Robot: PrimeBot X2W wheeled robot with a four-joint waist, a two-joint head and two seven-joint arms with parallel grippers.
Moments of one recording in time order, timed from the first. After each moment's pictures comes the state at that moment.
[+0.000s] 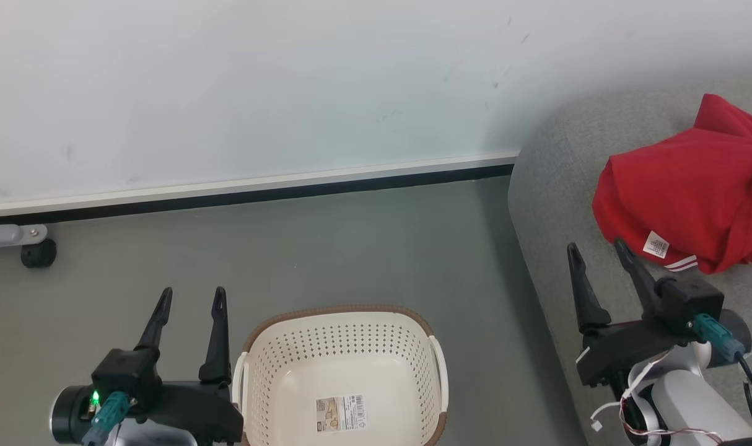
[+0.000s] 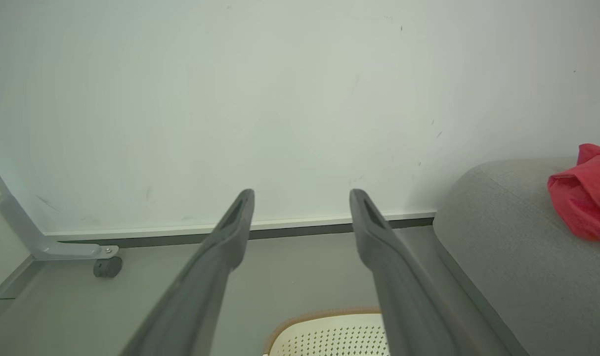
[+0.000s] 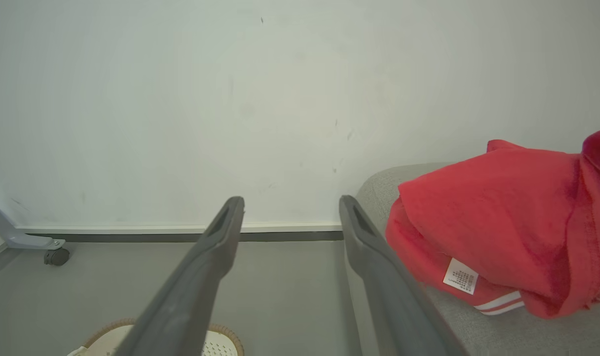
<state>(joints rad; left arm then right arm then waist) -0.09 0.17 -0.20 0.08 -0.34 0.12 -0.12 -0.34 -0.30 0.42 0.30 0.46 -0.12 -0.18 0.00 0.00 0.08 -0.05</state>
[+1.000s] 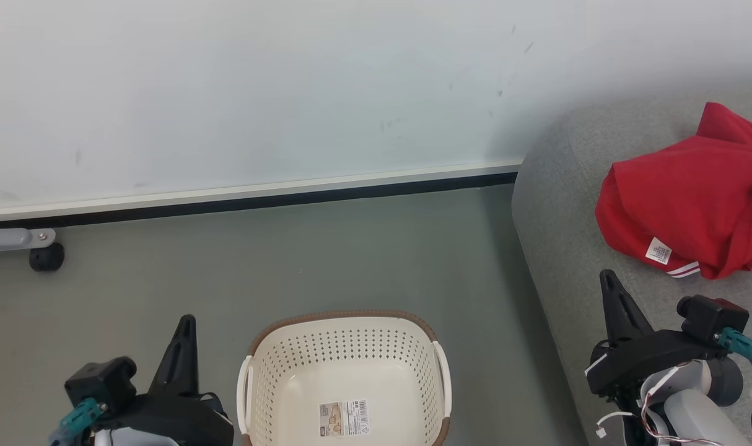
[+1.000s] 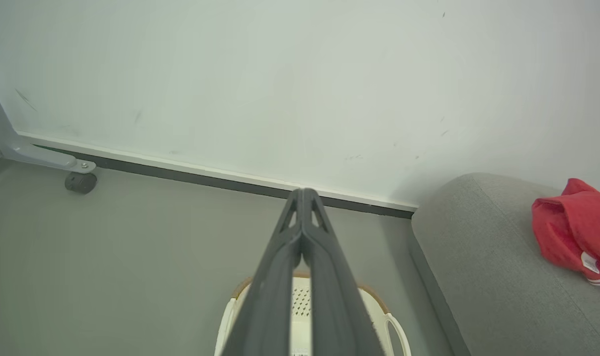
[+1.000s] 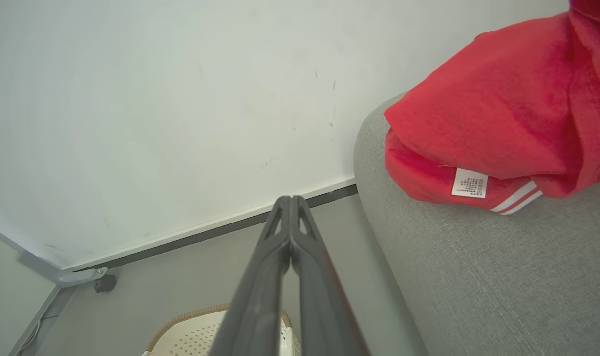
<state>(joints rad) -0.07 0.14 -0.15 0.15 -0.53 0.08 -0.08 -0.27 -0.24 0.32 0.33 0.65 -0.08 -0.12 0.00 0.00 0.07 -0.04</state>
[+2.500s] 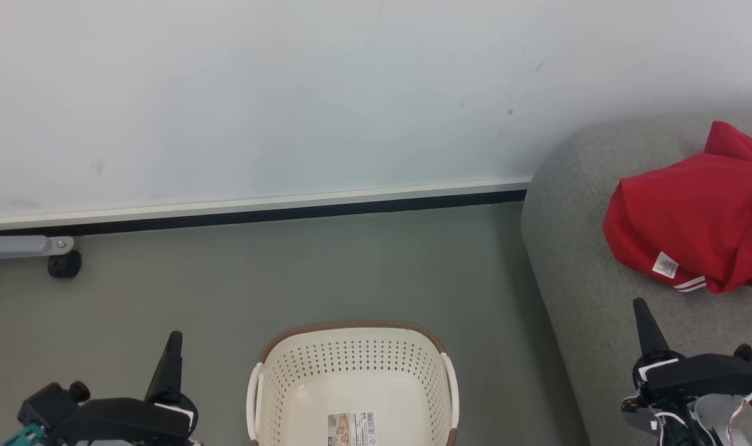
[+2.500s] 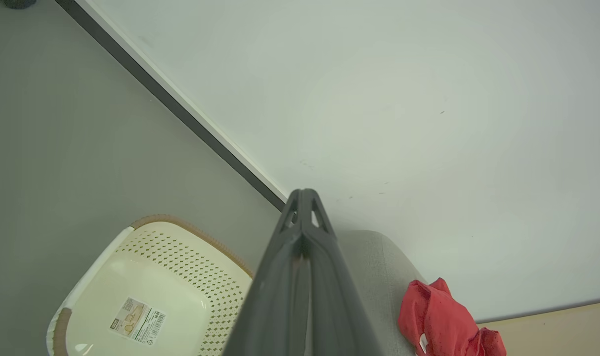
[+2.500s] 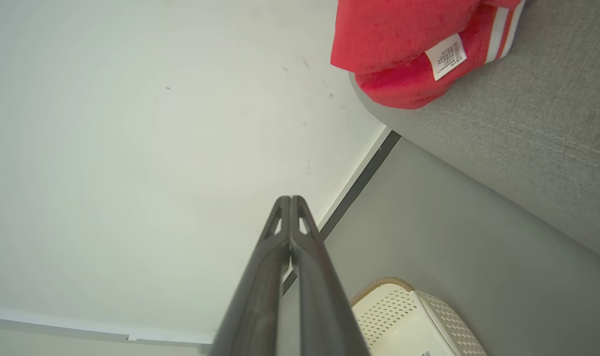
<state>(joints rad) -0.07 0.09 -0.01 0.23 -1.14 -0.04 0.03 -0.19 -0.13 0.06 0.31 1.20 0.03 0.02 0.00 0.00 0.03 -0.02</state>
